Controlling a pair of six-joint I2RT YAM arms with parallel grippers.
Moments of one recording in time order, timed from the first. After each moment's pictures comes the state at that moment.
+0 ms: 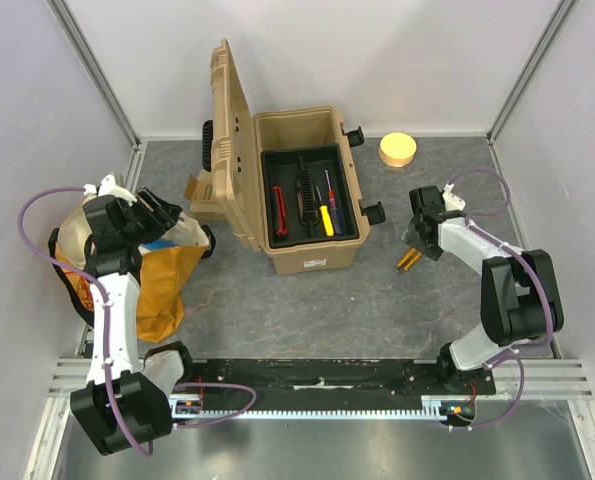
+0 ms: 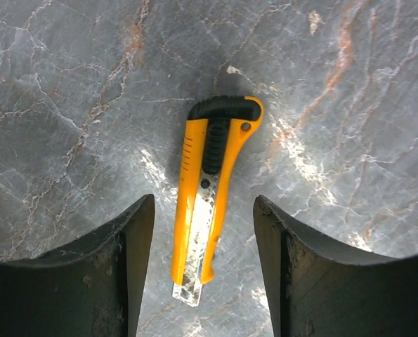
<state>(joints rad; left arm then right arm) 0.31 0.97 0.84 -0.34 0.34 -0.45 0.17 1.56 0.92 -0.48 0.37 0.73</state>
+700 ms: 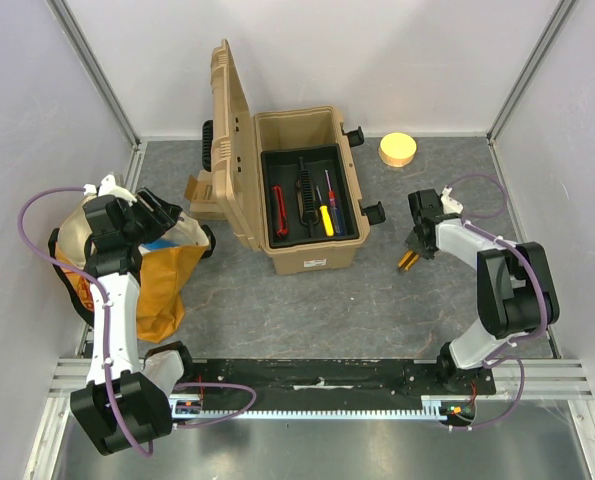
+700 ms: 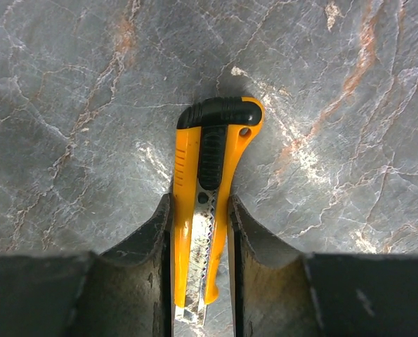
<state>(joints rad) 0.31 0.97 0.84 -0.34 0.34 -0.45 0.17 1.62 0.89 -0.40 0.35 0.74</state>
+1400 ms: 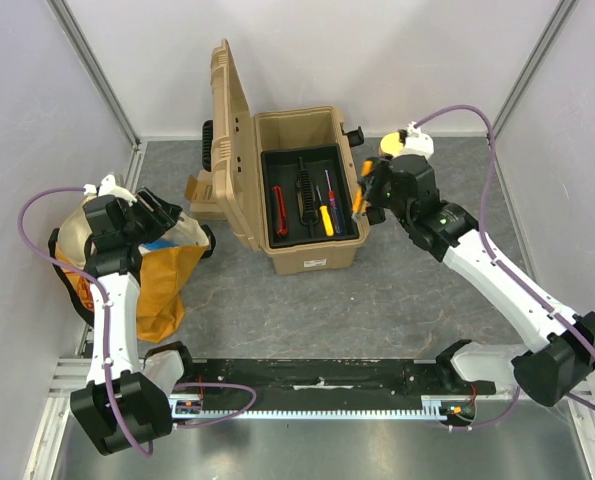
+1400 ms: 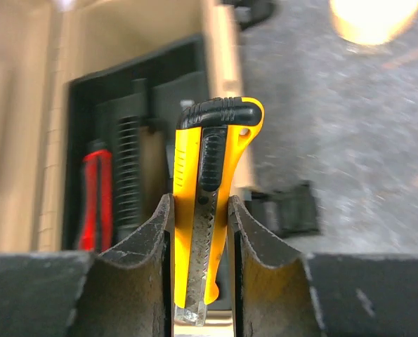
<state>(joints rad) 0.31 0.97 0.84 -0.34 0.34 -0.45 0.53 1.26 1.21 -0.38 0.36 0.57</state>
